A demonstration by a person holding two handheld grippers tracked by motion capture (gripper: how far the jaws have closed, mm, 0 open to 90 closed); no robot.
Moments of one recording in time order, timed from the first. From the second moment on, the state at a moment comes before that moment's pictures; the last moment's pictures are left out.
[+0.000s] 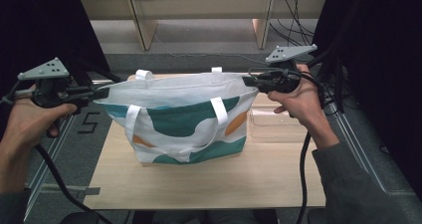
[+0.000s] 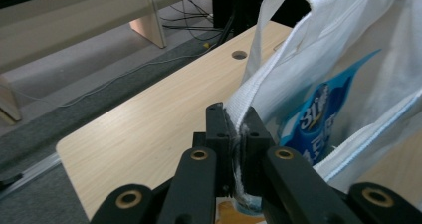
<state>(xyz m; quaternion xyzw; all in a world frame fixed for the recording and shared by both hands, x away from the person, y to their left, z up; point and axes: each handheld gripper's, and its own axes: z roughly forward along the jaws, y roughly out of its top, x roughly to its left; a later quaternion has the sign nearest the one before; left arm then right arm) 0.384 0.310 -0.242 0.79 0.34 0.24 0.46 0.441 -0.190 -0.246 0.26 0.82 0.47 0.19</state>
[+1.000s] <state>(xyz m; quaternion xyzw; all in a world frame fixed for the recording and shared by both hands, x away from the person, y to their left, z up) 0.421 0.298 -0.348 0.81 0.38 0.19 0.40 0.449 -0.184 -0.346 0.31 0.83 0.43 0.20</state>
